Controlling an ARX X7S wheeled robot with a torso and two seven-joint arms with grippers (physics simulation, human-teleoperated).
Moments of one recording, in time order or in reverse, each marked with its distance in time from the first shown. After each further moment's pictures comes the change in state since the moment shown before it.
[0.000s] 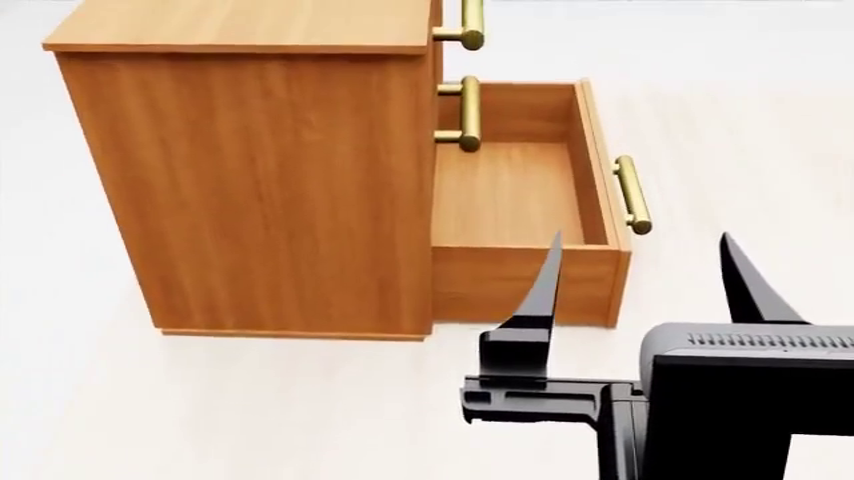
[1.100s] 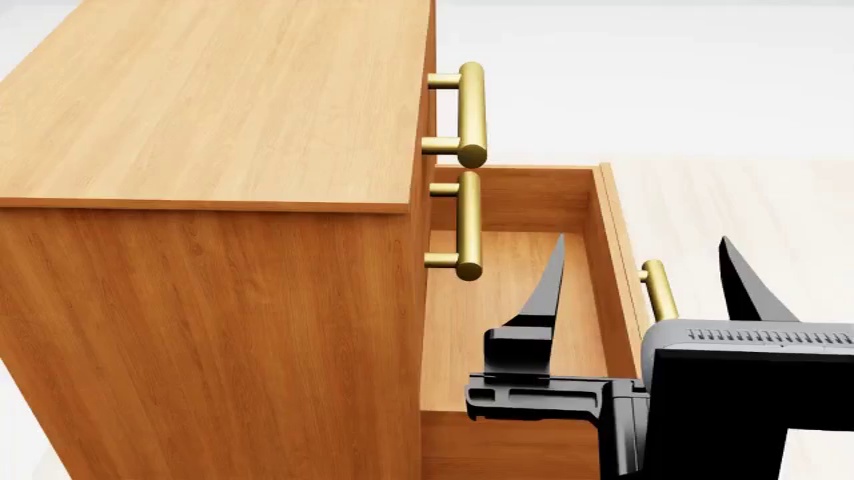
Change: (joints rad) left arm -0.009 -0.043 0.039 -0.002 -0.021 0.010 -0.048; right arm -0.008 0.019 -0.005 0.044 0.031 -0.042 0.028
